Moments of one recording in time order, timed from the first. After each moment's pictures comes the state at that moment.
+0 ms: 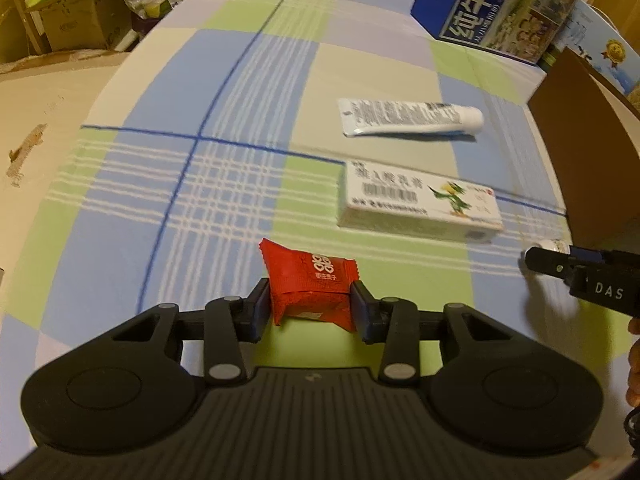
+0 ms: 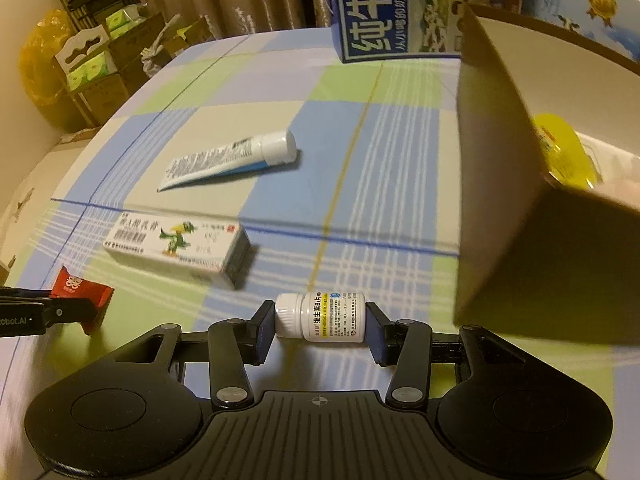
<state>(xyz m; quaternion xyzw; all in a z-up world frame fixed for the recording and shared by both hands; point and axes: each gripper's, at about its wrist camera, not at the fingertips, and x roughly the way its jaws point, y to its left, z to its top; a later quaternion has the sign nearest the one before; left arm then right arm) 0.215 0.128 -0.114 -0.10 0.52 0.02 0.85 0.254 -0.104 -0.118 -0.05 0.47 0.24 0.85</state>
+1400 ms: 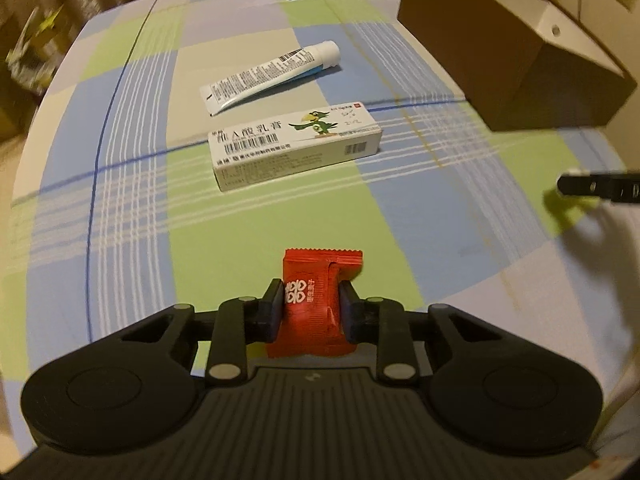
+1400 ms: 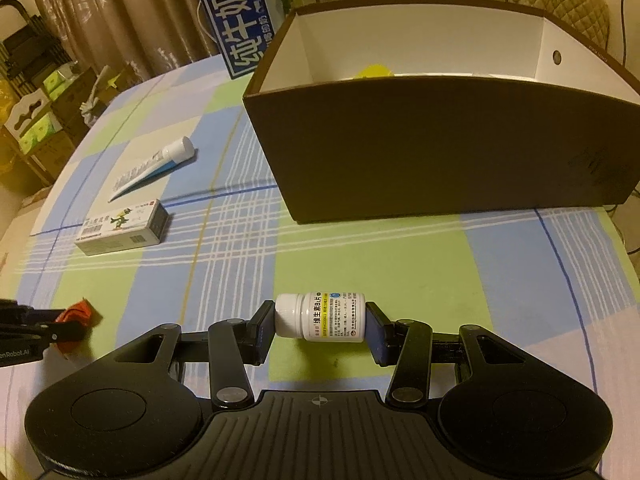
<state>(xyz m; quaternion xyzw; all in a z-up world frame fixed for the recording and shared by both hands) 0.184 0.072 -0.111 0.04 0.52 -0.12 0.85 0.188 -0.216 -0.088 0.03 0.47 0.14 0.87</state>
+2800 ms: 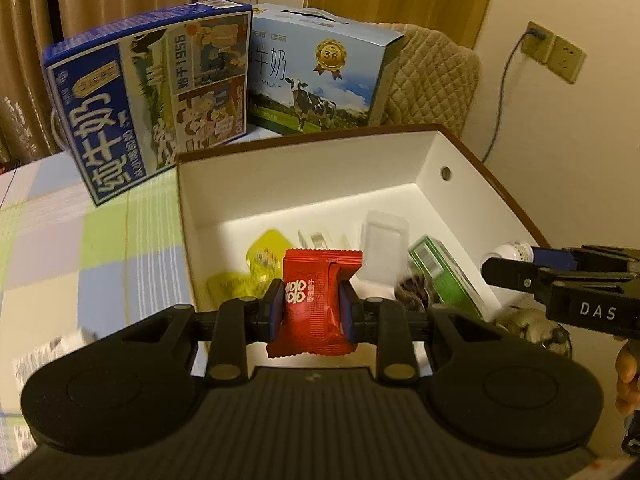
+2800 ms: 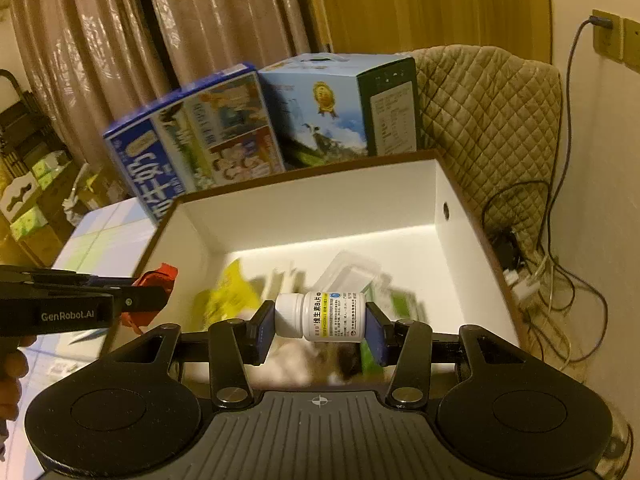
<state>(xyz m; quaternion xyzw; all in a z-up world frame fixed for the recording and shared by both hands) 0.332 -0.193 -0.006 0.03 0.41 -0.20 0.89 0.310 -0.374 0.016 0.06 0.38 0.13 0.92</state>
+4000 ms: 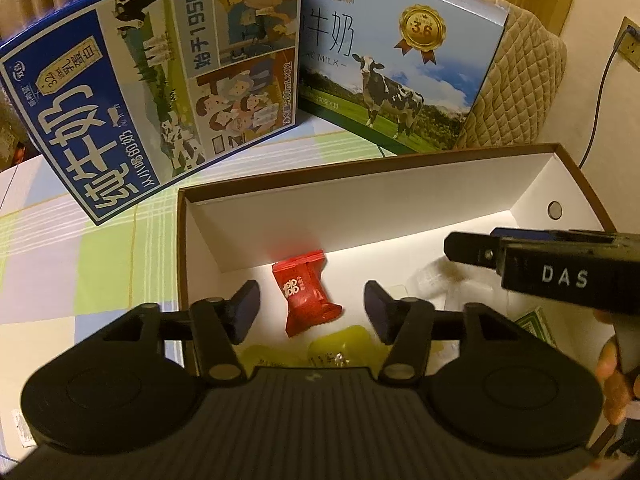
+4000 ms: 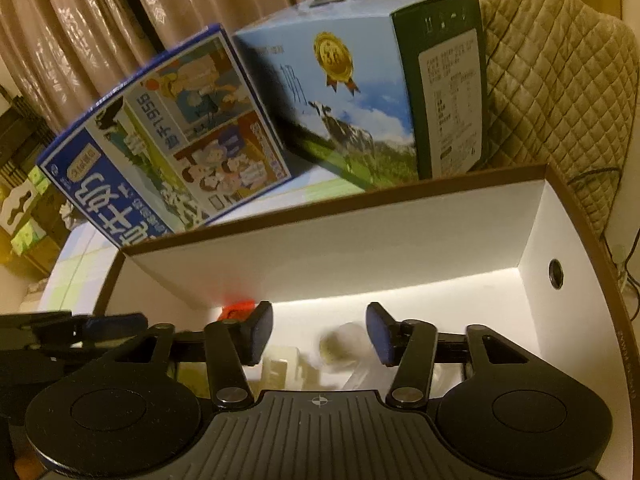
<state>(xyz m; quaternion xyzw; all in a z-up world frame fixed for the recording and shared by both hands) 0.449 -0.207 -0.050 0.04 0.46 -0.12 0.88 0.473 -0.346 -0.035 0.10 0.43 0.17 0.88</state>
